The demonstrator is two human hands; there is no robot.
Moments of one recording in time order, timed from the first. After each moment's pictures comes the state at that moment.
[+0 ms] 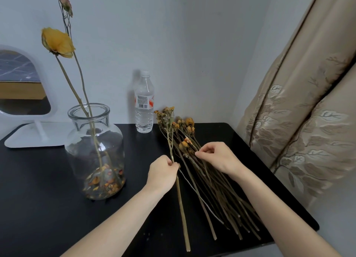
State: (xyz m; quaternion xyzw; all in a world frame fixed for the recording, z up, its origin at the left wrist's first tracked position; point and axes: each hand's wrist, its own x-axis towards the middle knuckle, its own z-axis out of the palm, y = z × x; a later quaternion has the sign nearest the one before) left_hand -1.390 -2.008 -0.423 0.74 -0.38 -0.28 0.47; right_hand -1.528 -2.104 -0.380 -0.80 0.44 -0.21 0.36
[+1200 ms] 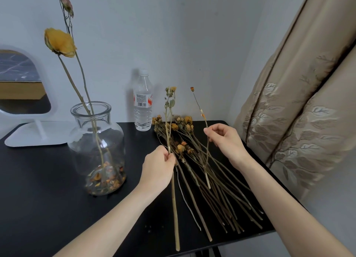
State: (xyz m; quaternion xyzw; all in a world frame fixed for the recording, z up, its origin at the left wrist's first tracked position) left_hand -1.391 -1.982 -0.402 0.74 -0.46 -0.14 0.47; right_hand -1.537 -2.104 -0.362 -0.72 0.39 -0.39 0.42
